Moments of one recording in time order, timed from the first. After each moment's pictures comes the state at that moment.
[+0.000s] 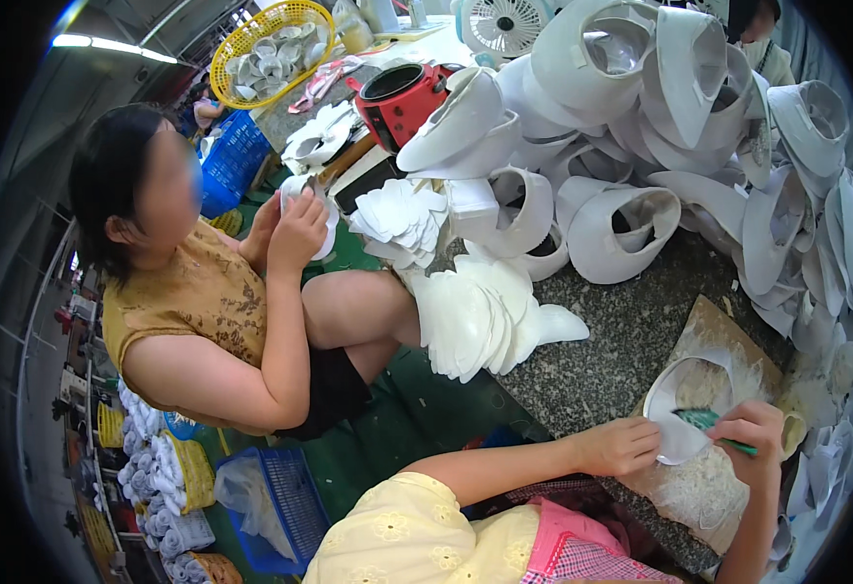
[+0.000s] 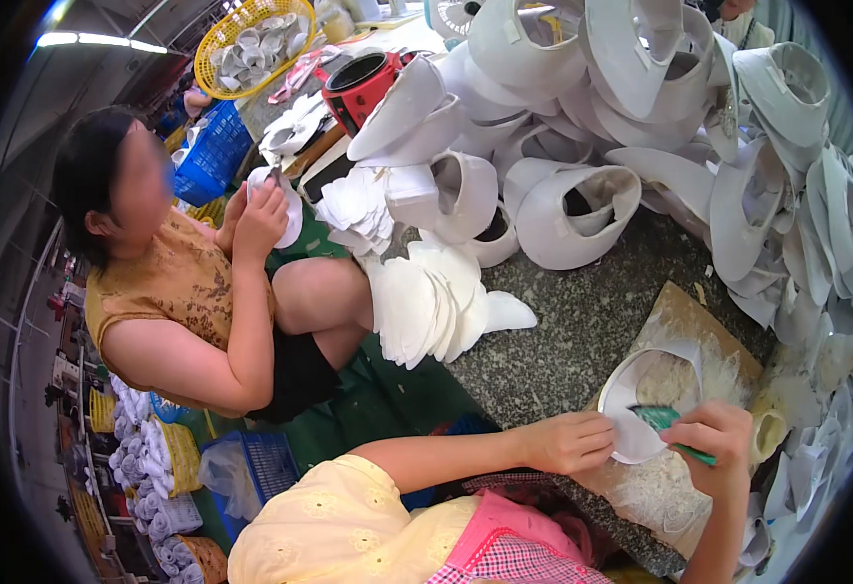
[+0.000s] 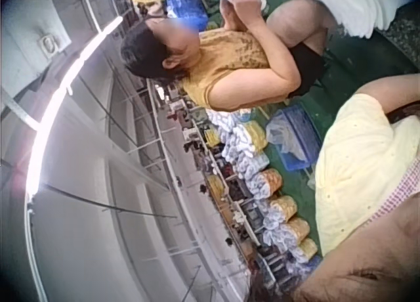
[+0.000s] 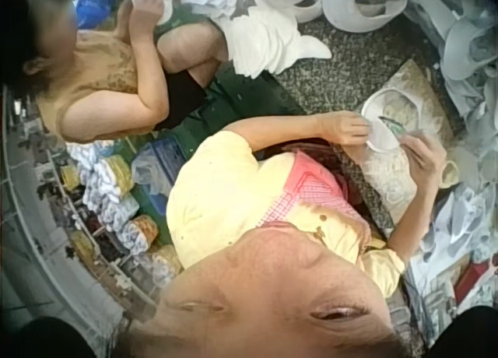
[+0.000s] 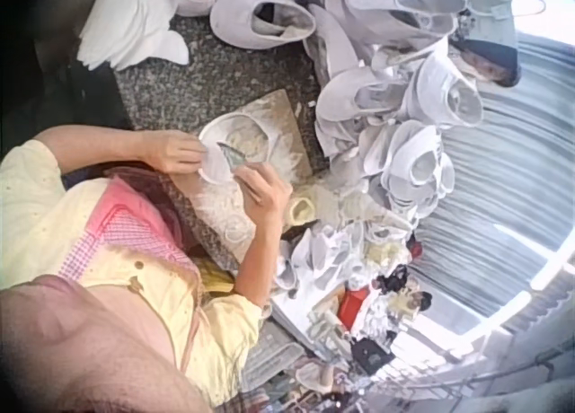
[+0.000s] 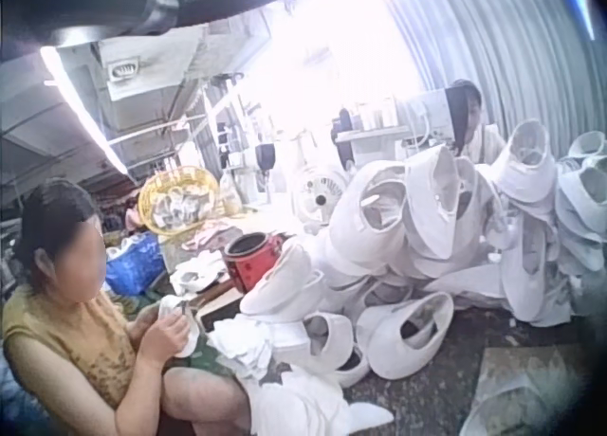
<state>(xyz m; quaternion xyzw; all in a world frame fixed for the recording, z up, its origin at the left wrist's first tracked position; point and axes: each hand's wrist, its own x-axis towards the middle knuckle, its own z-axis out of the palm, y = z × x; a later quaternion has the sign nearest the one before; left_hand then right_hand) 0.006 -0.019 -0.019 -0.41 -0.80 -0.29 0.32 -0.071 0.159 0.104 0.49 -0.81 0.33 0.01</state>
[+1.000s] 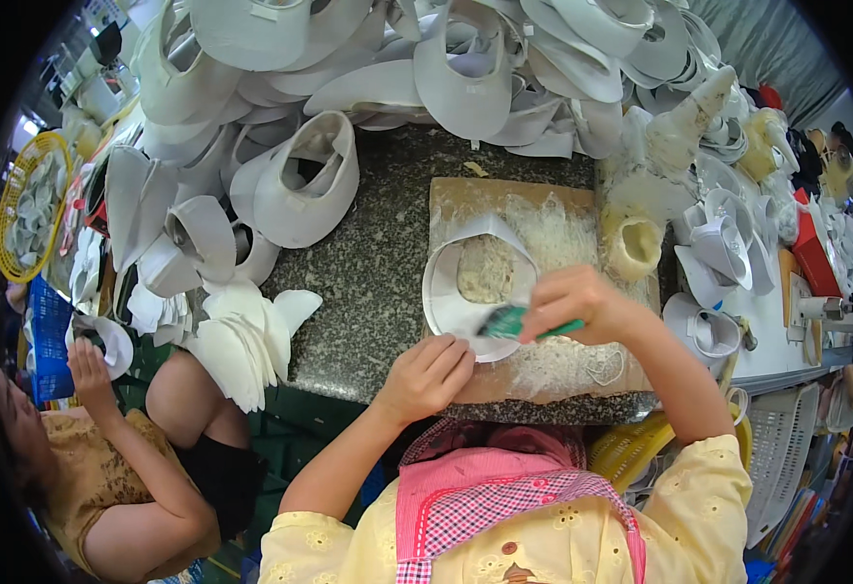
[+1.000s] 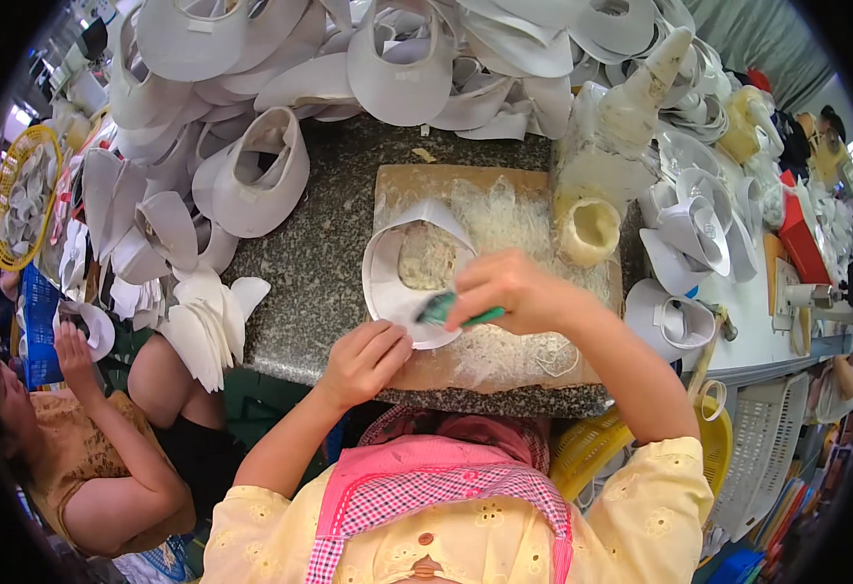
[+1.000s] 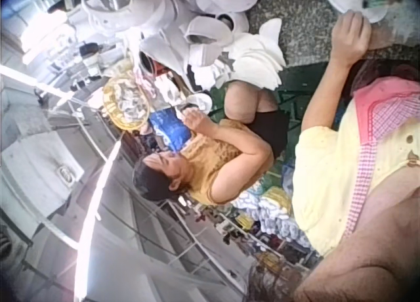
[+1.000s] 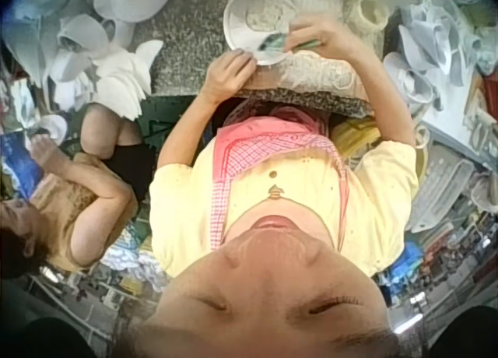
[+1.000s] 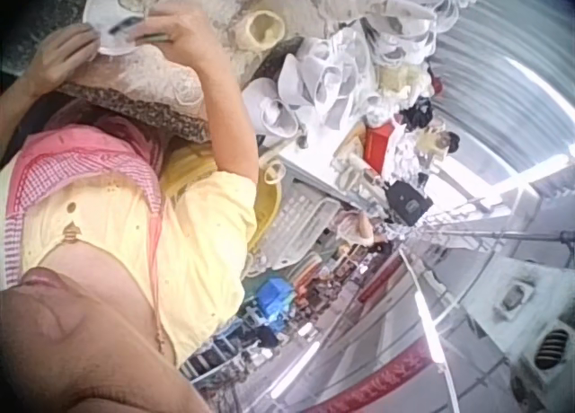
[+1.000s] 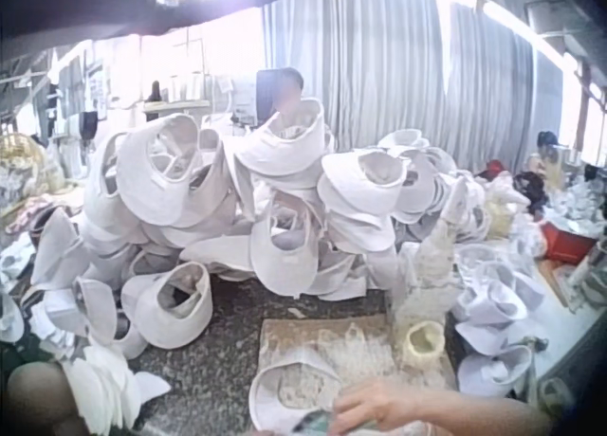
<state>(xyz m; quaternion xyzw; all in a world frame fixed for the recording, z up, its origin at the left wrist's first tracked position) 0.000 -0.021 0.000 -0.42 -0.84 -0.22 0.26 -0.077 0.197 0.069 0.53 -0.76 0.38 -0.04</state>
